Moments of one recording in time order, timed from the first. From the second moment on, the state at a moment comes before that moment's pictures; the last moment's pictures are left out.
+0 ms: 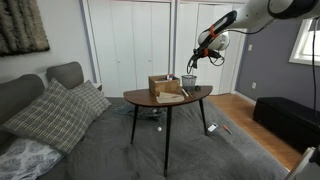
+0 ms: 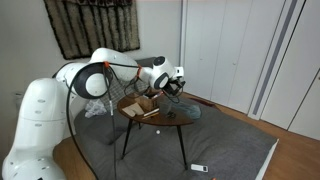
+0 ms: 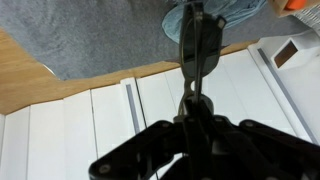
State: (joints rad) arm -0.18 0.46 -0.11 -1.63 0.22 2.91 0.12
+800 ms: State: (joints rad) arm -0.29 0.37 0.20 -2.02 0.24 3.50 0.06
